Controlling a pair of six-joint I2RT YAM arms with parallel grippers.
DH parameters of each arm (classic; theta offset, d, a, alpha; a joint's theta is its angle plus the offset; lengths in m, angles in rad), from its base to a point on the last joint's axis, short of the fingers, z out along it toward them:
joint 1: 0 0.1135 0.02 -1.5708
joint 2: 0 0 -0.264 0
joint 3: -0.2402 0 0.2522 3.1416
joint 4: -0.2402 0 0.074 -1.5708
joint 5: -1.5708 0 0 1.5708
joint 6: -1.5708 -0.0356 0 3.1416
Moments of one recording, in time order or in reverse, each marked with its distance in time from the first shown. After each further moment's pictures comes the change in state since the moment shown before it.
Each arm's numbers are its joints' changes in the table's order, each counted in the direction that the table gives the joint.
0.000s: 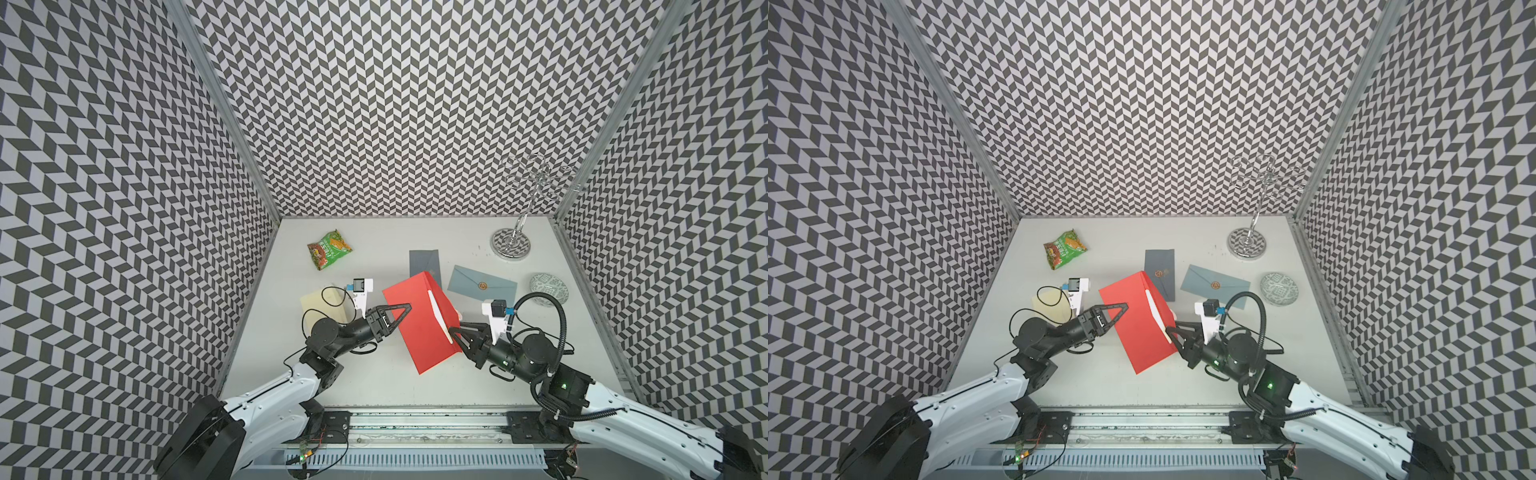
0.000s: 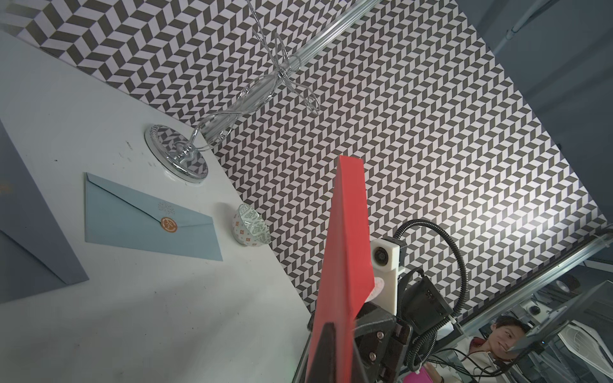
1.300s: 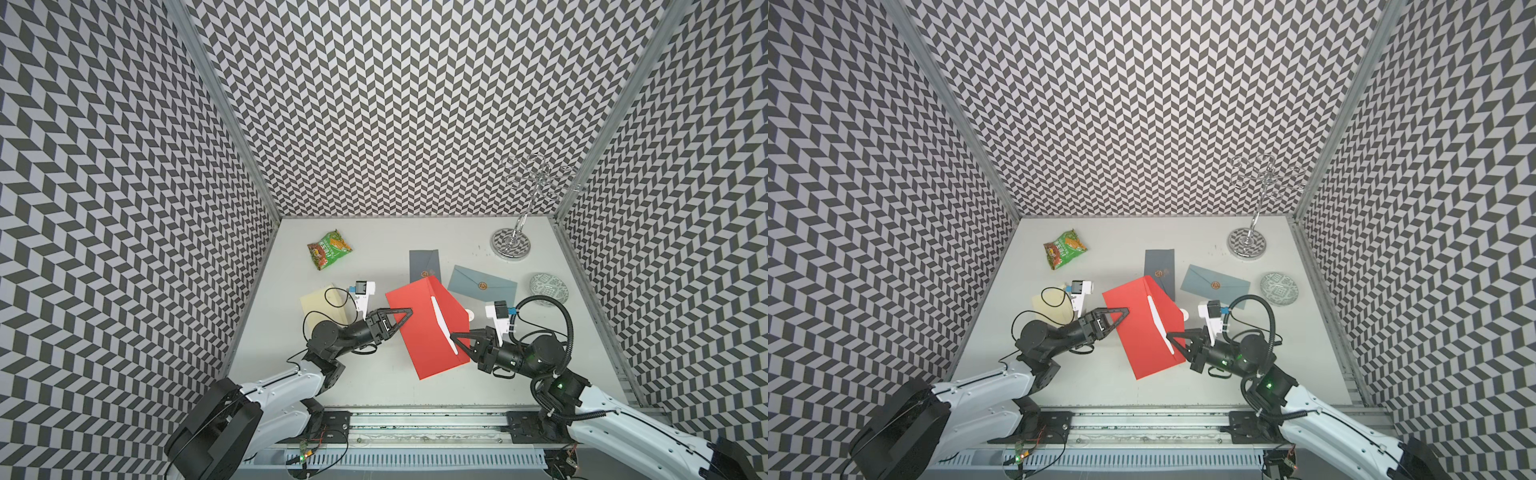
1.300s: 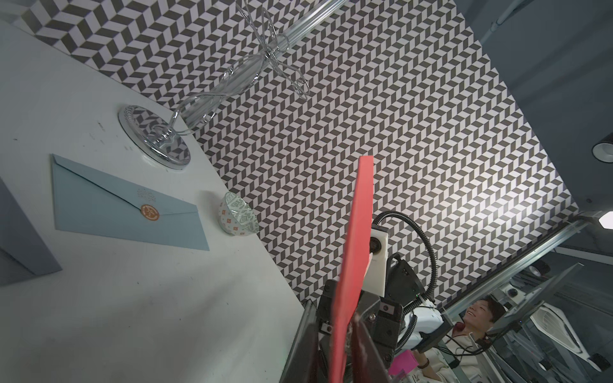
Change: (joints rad) left arm 0.024 0.090 0.039 0.138 -0.052 0.015; right arm -0.153 0.002 0.108 0.242 0.357 -0.145
